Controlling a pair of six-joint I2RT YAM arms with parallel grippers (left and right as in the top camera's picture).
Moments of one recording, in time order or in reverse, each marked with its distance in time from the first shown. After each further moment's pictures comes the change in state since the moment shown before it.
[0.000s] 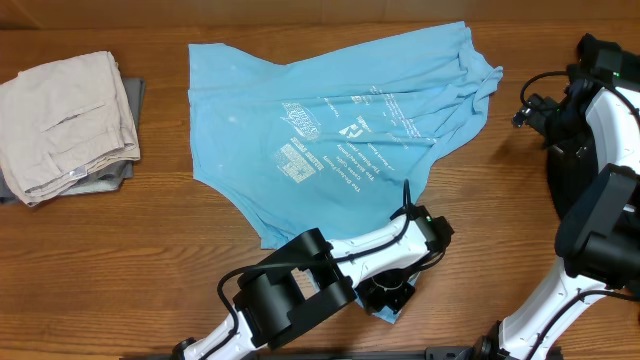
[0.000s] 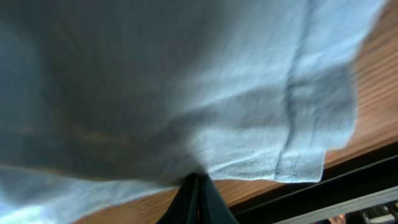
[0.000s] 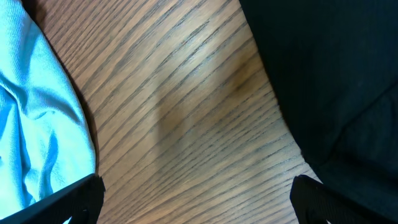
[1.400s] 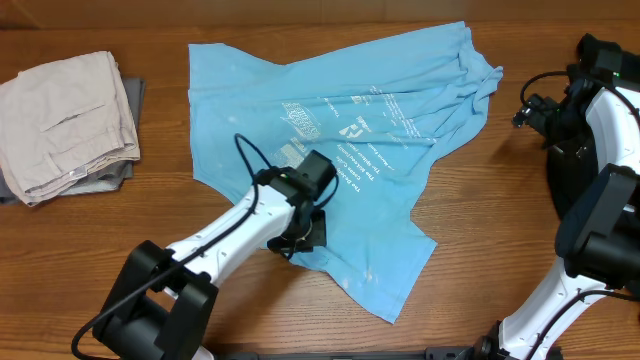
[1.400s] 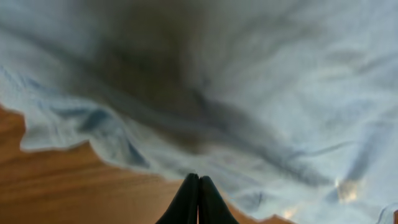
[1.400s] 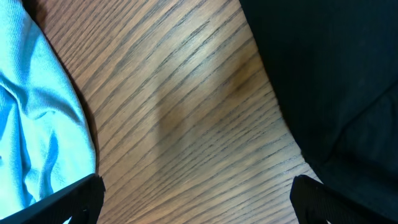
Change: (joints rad) left arm 0.491 -0.510 -0.497 0.384 -0.158 -0.365; right arm 0.000 0.000 0.000 -0.001 0.000 0.000
